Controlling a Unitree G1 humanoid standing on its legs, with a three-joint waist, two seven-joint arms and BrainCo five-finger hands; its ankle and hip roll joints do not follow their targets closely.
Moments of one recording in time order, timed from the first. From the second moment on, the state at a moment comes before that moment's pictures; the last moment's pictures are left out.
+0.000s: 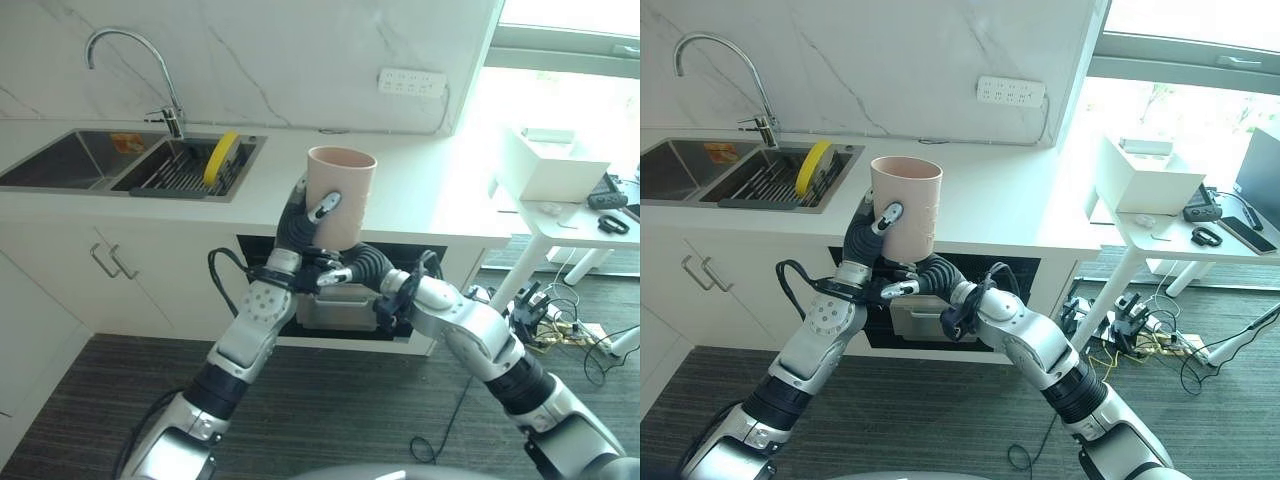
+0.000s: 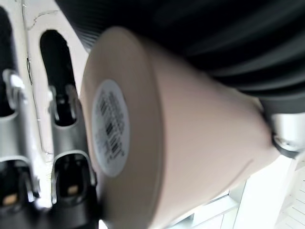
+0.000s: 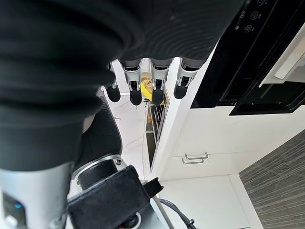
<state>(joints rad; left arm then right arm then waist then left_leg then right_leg) -0.33 0.36 -0.38 -0.02 -0.28 -0.22 0.23 -0.45 -0.35 0.54 -0.16 0.59 0.44 0.10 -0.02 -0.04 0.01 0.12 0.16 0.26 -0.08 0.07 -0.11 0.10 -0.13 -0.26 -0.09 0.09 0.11</state>
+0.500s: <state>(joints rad) -0.32 0.36 -0.37 -0.02 -0.25 -0.26 0.25 -0.45 -0.38 0.49 -0.16 0.51 0.40 0.07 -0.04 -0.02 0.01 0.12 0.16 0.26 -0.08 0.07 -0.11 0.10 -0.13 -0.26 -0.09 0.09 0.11</state>
